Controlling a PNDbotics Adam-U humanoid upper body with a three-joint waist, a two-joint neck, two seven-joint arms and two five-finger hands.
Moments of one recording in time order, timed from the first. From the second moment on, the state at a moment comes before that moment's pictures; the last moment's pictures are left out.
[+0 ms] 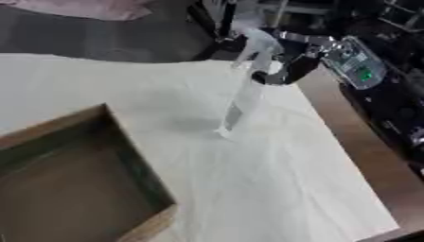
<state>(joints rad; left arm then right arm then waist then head) -0.03 0.35 0.10 -1.98 0.32 -0.34 -0.04 -0.95 -0.81 0.19 -1.04 -0.12 -0.45 0.72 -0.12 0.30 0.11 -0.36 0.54</state>
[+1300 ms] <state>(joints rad) -0.03 0.34 0.10 -1.98 0.31 -0.34 -0.04 -0.95 -0.82 0.18 -1.05 -0.14 -0.43 0.75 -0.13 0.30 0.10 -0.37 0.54</state>
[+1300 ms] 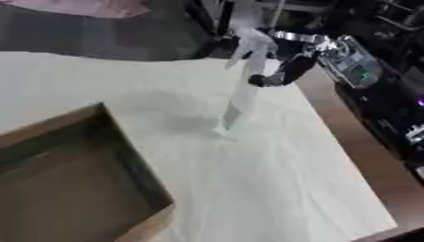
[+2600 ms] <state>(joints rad) -0.02 0.34 0.11 -1.98 0.31 -0.32 -0.04 -0.98 -0.82 0.18 -1.02 -0.08 -0.46 0.72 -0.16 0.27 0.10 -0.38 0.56</state>
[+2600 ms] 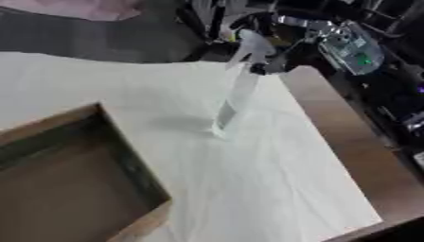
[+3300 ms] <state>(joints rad) -0.02 0.34 0.11 -1.98 0.31 -0.32 -0.04 -0.99 -0.79 0.20 -1.01 -0.04 -0.46 0.72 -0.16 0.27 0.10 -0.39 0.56</state>
